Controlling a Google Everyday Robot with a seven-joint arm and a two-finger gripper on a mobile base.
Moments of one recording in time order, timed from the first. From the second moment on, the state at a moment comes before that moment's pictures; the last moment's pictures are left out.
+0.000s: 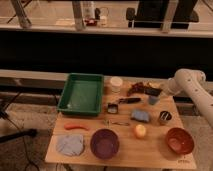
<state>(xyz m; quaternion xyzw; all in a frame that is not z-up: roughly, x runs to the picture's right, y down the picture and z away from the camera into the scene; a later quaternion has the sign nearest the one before) 0.363 0.018 0.888 -0.14 -0.06 0.11 0.98</state>
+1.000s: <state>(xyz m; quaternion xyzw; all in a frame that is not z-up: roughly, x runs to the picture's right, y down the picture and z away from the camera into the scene) 0.355 0.011 0.886 -0.11 -0.03 0.10 0.99</state>
